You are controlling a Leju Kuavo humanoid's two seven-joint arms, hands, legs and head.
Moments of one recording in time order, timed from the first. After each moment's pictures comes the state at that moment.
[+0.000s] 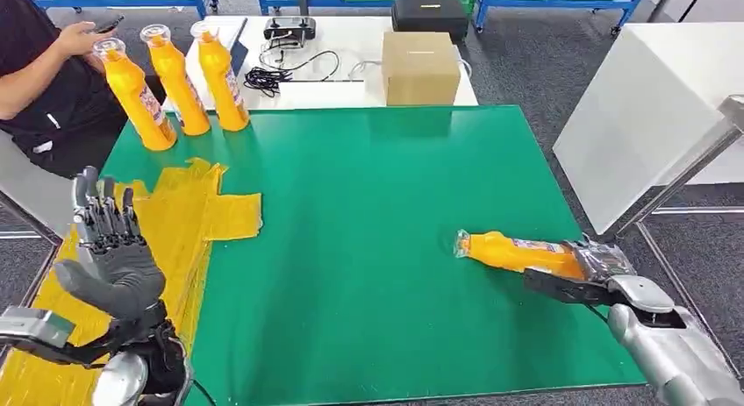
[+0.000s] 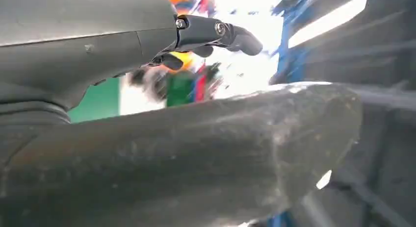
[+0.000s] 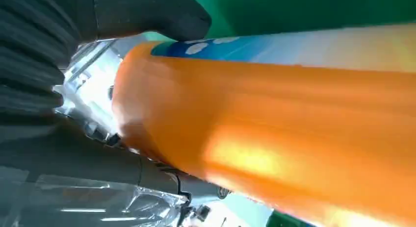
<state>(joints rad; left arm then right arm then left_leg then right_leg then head) 0.04 -0.11 -0.14 -1.82 0.11 0.25 -0.49 -0.31 -0.51 0.36 -0.89 0.75 0.17 -0.04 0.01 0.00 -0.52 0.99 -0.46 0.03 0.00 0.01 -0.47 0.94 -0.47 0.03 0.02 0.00</state>
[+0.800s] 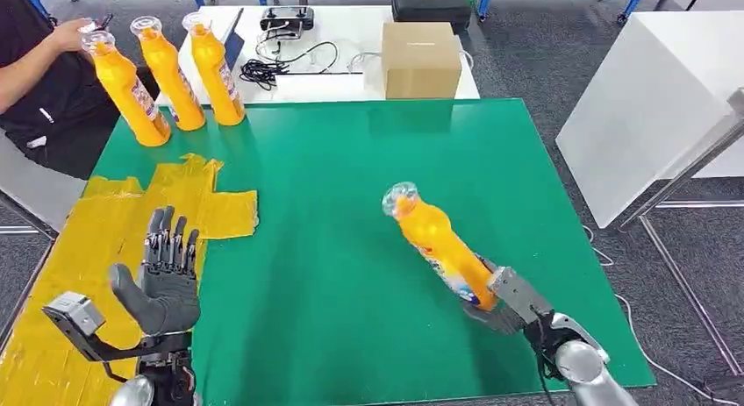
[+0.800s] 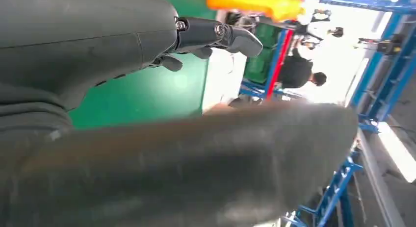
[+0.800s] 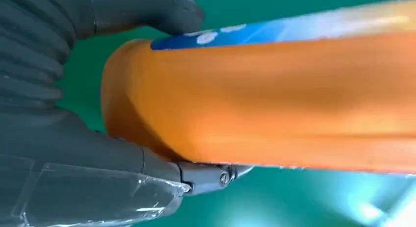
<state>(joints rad) 0.12 -0.10 -0.15 -1.72 0.30 0.12 -0.38 -0.04 -0.32 0.23 -1.40 0.01 0.27 -0.15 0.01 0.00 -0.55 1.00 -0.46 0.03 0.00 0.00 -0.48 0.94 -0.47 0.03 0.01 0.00</state>
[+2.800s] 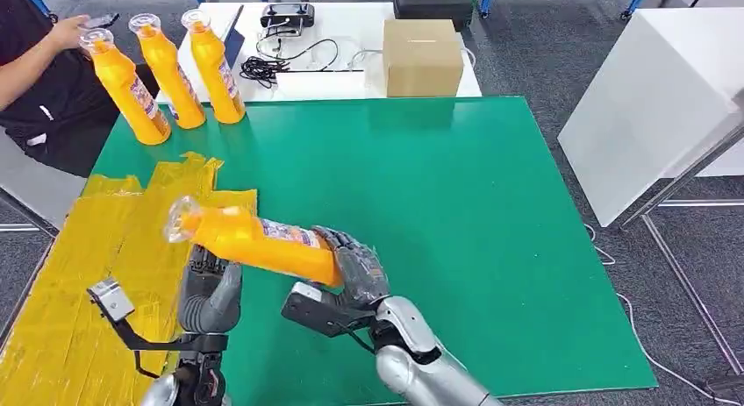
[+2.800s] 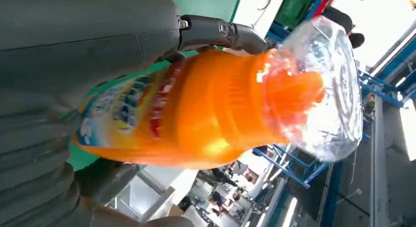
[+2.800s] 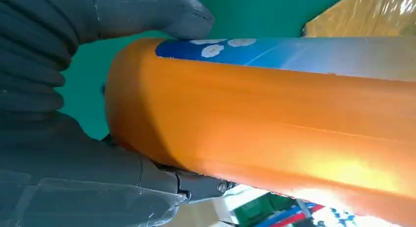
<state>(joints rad) 0.10 -0.12 -0.28 -1.71 0.51 0.07 -0.30 -0.32 0.12 0.79 -1.14 0.65 -0.25 0.06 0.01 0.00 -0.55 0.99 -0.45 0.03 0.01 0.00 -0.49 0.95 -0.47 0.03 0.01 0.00</state>
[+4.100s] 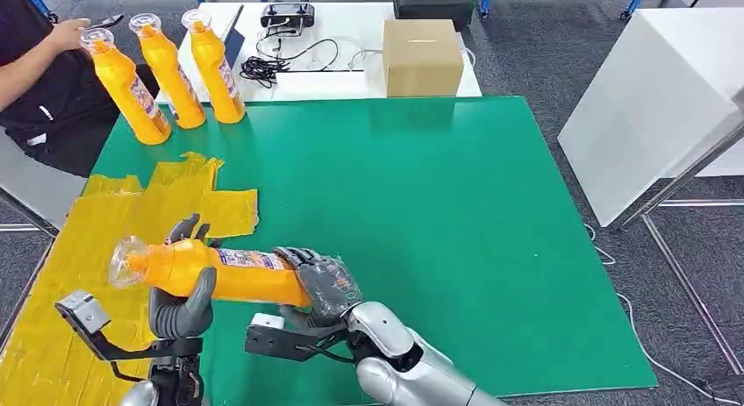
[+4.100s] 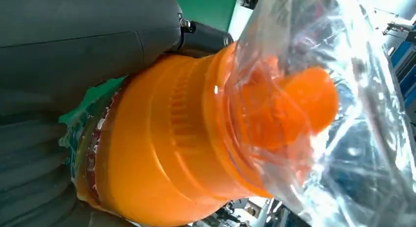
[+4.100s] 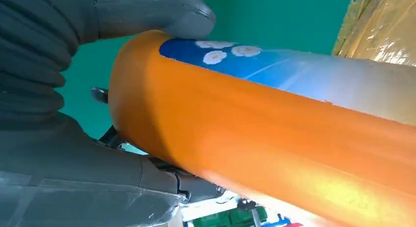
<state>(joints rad) 0.13 -0.12 -0.16 -1.72 0.38 0.06 -0.30 -0.39 0.13 0.97 -1.17 0.66 -0.13 0.14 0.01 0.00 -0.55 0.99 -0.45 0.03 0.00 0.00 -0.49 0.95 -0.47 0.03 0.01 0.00</state>
